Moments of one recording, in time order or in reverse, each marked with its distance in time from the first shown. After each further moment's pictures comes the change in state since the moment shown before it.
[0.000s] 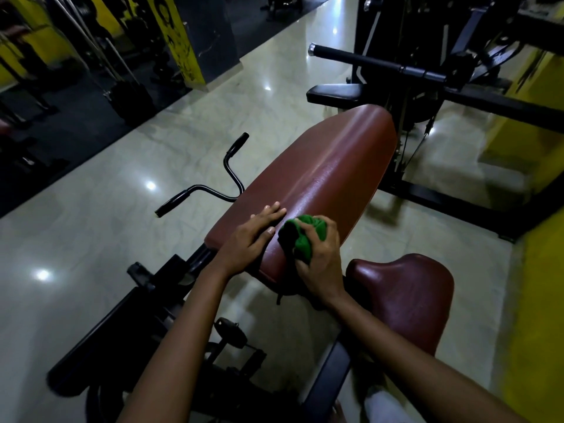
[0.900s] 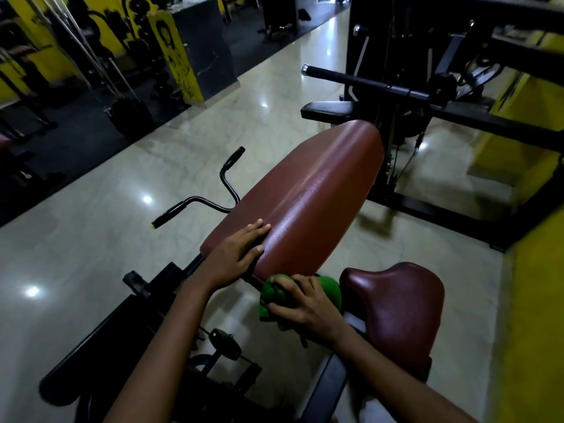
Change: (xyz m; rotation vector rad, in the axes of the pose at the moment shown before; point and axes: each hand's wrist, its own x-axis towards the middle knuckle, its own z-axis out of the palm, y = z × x) left_hand -0.021 0.005 -0.011 0.152 -0.009 -0.009; right_hand -0.059 0.038 0.002 -0.376 -0.135 -0.858
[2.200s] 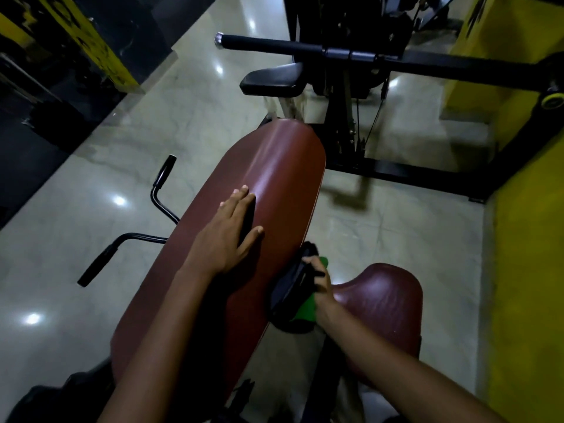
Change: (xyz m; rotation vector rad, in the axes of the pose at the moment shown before) left_hand 0.229 0.063 0.056 0.374 -0.092 0.080; right_hand 0.026 0.206 -0.013 1.601 0.784 2.133
